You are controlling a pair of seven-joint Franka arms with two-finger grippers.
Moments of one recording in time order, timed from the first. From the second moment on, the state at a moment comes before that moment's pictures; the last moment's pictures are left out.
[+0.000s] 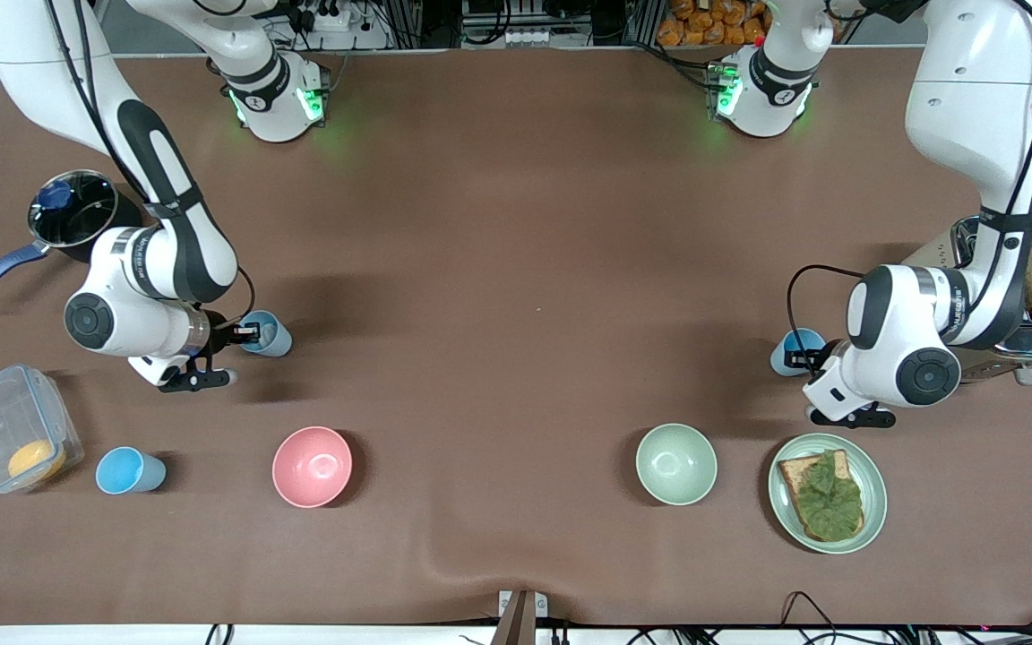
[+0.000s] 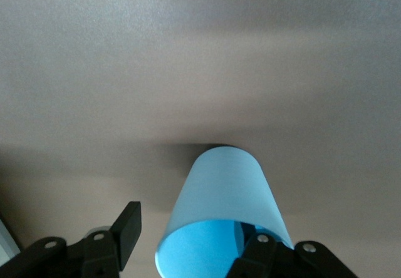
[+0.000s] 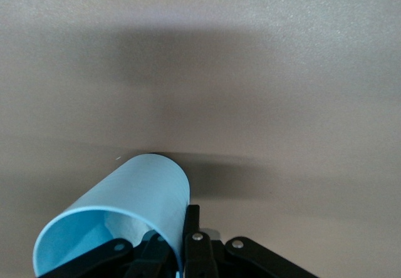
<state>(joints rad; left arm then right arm) -0.04 0.61 -0.03 -1.69 0.11 1.98 -0.07 0.04 0.45 -0.03 -2.01 0.14 2.21 -0.18</state>
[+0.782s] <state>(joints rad) -0.04 0.62 -0.03 -1.68 0.11 1.99 -0.07 0.21 0.38 0.00 -1.78 0.26 1.79 0.10</state>
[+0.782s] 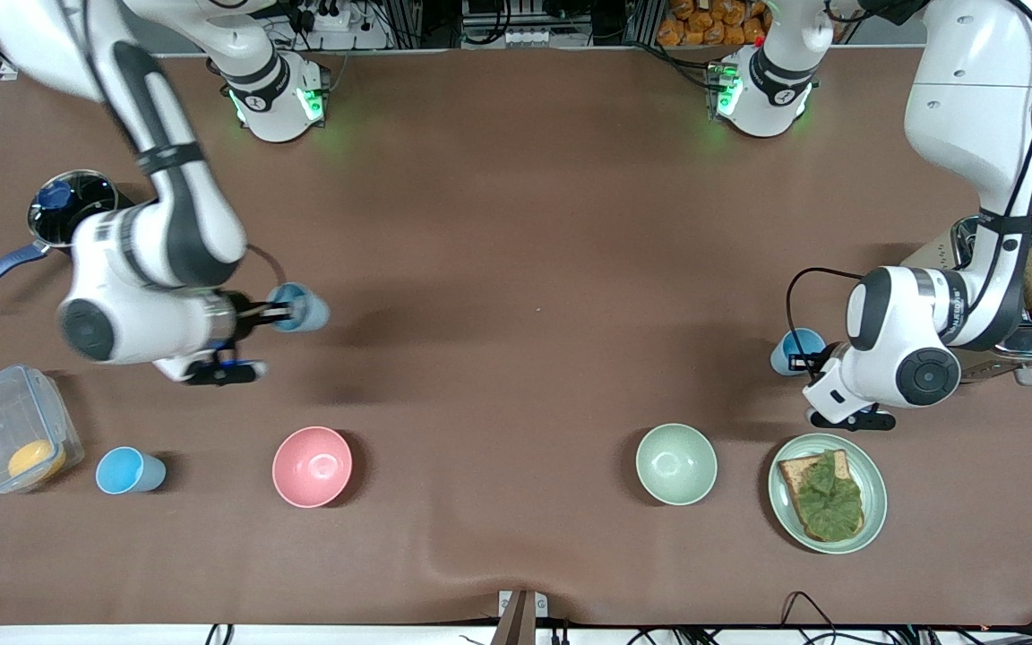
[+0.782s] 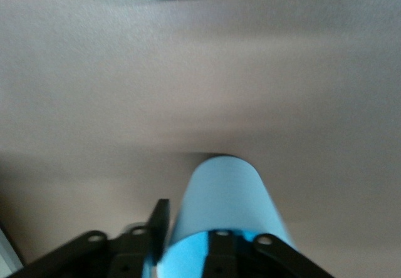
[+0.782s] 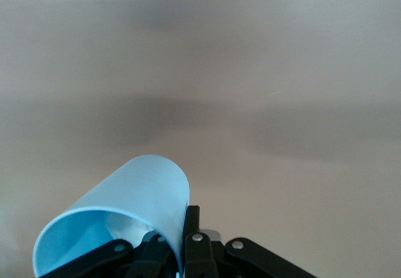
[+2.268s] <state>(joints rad) -0.01 0.60 -0.03 -1.67 0.11 2.00 -0.04 0.75 0.61 0.00 -1.80 0.49 2.42 0.53</state>
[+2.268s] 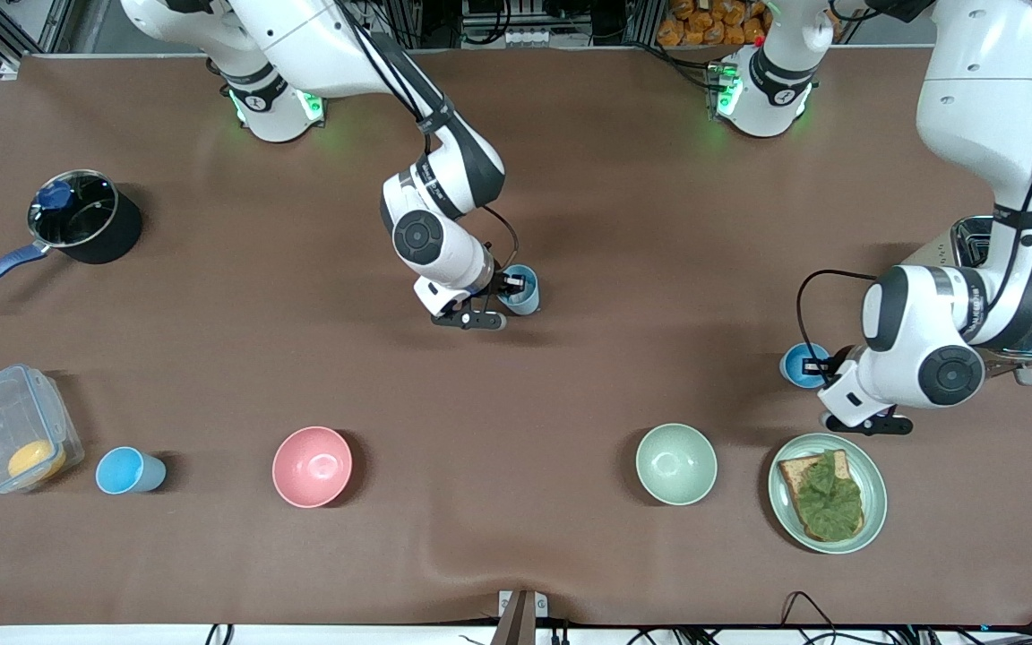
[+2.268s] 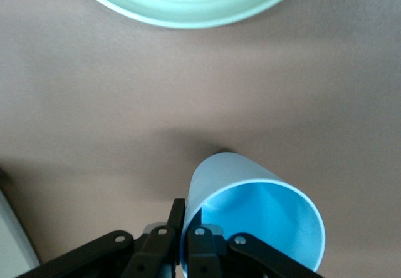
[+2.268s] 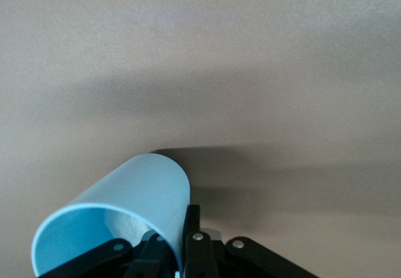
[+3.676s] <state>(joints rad) -0.06 0.34 -0.50 -1.78 0.05 1.97 -0.85 0.74 0.35 -0.62 -1.50 0.29 1.47 -0.03</state>
